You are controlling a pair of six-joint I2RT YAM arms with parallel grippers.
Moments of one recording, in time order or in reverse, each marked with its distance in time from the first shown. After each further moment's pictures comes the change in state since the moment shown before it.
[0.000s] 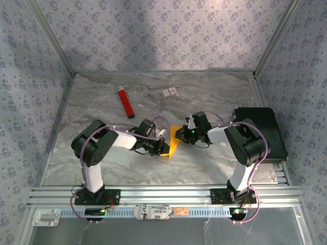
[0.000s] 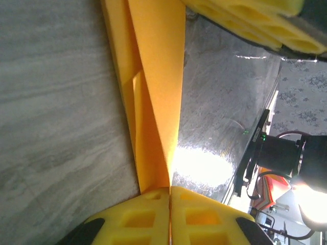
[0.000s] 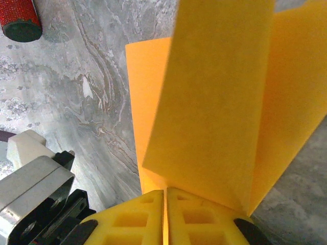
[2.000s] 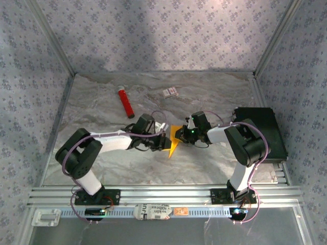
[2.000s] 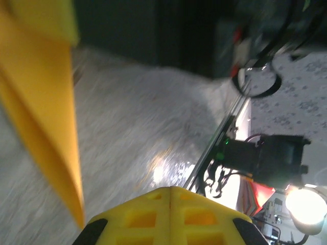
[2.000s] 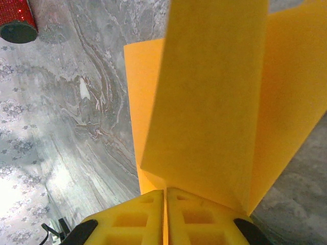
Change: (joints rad) left arm -0.030 -0.193 0.056 -0.093 -0.058 -0.067; right arm 0.007 -0.003 0.006 -0.018 0.020 0.001
